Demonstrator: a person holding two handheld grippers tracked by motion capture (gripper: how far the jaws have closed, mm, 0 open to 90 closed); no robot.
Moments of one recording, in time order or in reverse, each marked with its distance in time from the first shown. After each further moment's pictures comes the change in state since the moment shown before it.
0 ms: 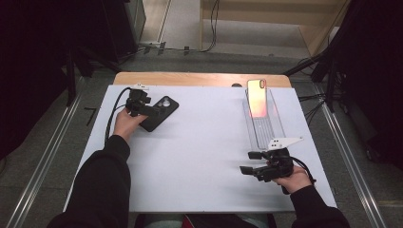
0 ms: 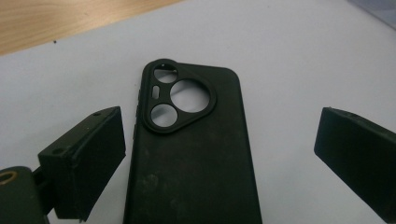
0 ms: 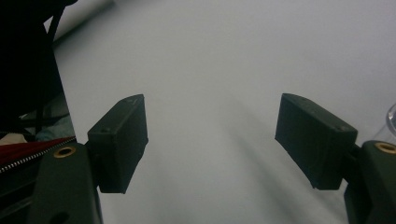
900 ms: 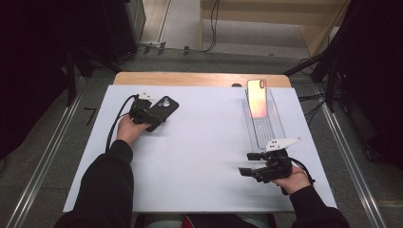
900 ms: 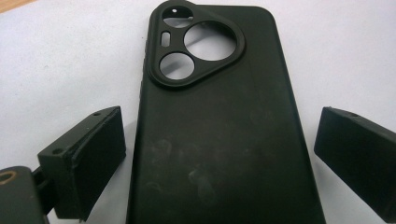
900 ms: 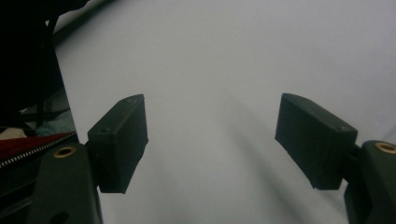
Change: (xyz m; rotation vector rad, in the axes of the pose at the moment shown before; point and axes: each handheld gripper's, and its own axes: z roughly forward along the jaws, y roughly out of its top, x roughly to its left) left arm -0.003 -0.024 0.021 0.074 0.118 0.103; right arm 0.002 -0.001 0.003 0.019 0.003 -0.010
